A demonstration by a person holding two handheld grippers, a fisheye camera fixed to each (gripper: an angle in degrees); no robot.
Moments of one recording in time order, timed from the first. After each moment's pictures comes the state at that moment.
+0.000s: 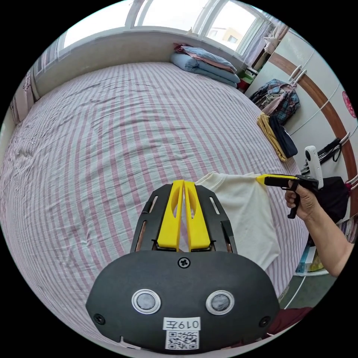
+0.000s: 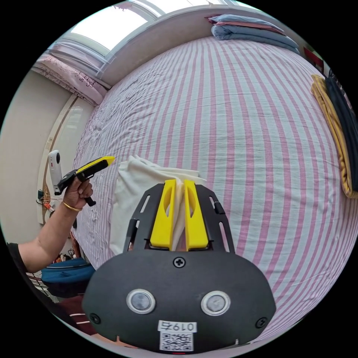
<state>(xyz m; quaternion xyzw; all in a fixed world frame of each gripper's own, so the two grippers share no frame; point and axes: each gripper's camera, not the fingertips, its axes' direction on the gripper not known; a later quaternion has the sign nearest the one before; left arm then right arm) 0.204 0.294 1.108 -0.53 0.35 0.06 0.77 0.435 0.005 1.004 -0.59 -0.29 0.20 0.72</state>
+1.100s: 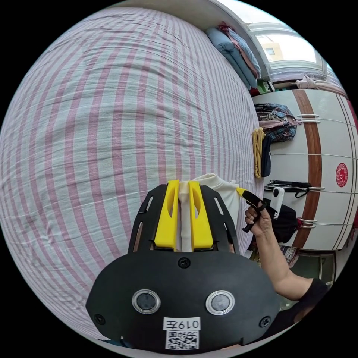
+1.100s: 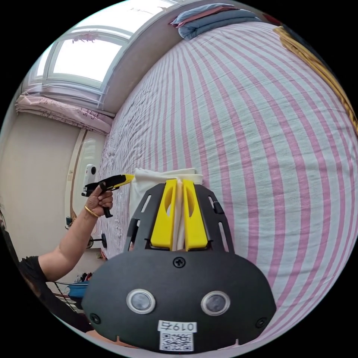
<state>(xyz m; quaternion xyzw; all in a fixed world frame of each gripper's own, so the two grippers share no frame) 0.172 0.335 1.221 -0.66 0.40 -0.11 0.62 0.484 0.082 0.991 -0.56 -0.31 0.35 0.69</state>
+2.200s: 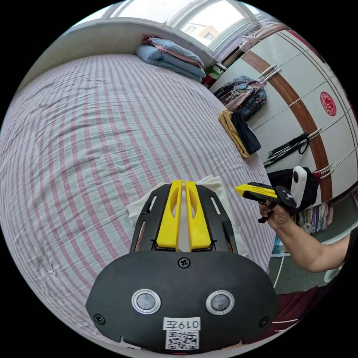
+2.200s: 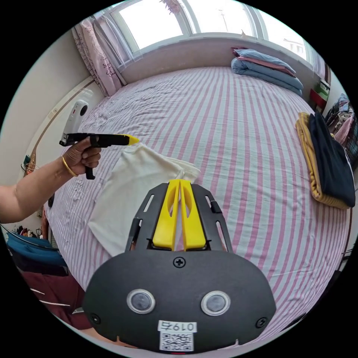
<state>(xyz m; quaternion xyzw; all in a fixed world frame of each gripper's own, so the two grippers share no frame) 0.207 0.364 1.112 -0.52 0.49 0.00 0.70 0.410 0.091 0.876 -0.51 -0.29 0.11 0.80</state>
